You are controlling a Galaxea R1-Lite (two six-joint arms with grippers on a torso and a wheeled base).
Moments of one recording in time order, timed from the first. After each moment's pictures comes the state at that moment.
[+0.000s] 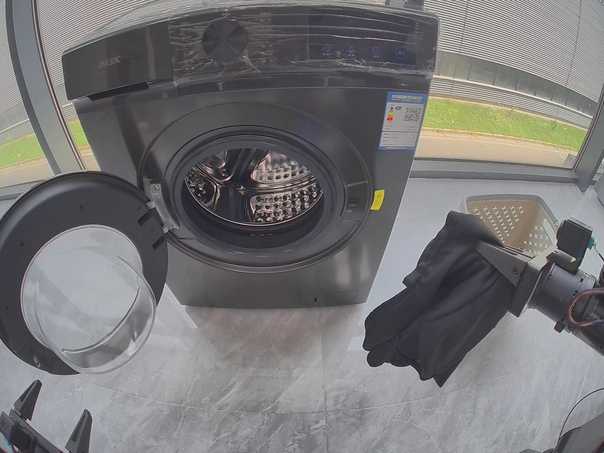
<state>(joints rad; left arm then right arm) 0.00 0.02 -0.02 0.04 -0.07 0.03 0.59 1.26 -0.42 -0.76 -0.09 0.21</state>
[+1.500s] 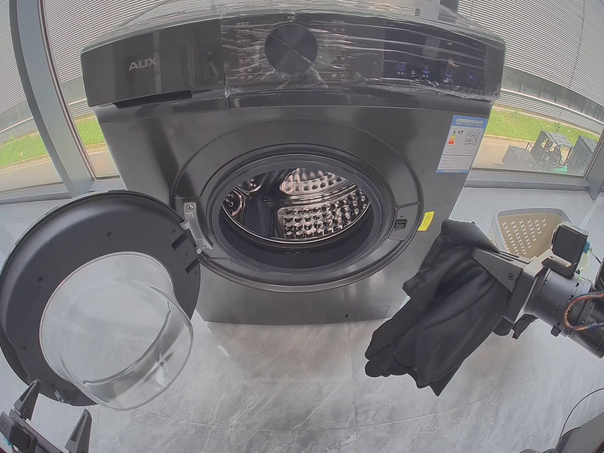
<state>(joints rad) 0.00 0.02 -0.02 0.04 -0.07 0.03 0.60 1.27 -0.42 -0.76 -0.09 0.21</state>
